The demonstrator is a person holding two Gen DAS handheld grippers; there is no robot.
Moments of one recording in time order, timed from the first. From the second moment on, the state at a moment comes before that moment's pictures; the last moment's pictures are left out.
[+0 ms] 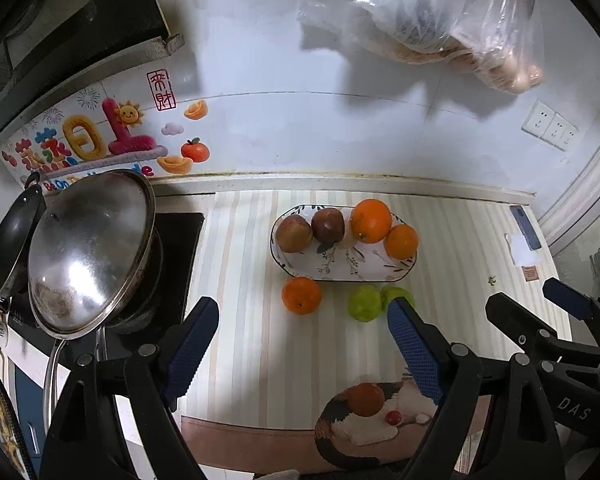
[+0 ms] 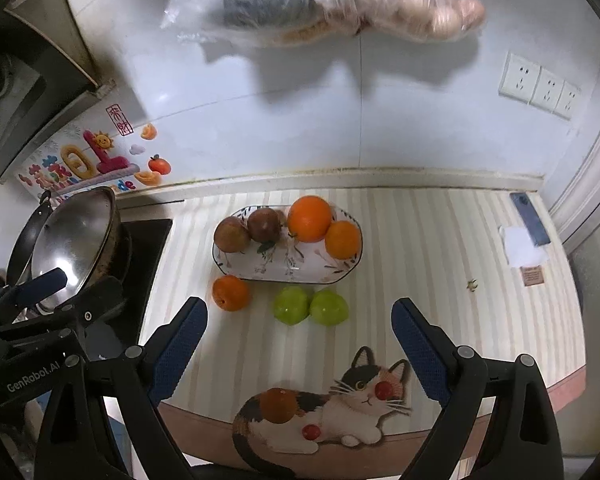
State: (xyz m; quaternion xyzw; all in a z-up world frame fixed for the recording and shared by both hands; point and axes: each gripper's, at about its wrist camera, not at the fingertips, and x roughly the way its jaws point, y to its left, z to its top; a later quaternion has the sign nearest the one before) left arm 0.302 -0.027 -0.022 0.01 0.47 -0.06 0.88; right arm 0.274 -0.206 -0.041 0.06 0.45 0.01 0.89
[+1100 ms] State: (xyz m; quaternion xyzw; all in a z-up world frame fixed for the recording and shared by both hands) left arm 0.422 -0.014 -0.173 -0.03 0.61 -0.05 0.79; right arm 0.381 -0.271 -0.228 0.22 0.59 0.00 0.77
